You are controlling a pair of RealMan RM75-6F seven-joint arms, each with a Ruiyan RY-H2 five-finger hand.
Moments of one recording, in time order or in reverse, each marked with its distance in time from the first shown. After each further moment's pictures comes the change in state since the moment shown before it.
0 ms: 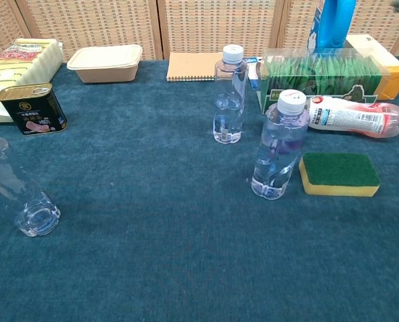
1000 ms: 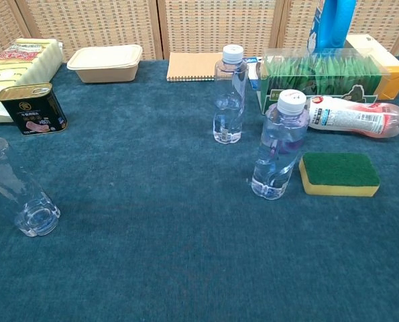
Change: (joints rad) left arm -0.199 -0.048 0.030 0.107 0.128 -0.212 -0.196; right arm -0.255 0.042 -0.145 0.165 -0.153 0.266 0.076
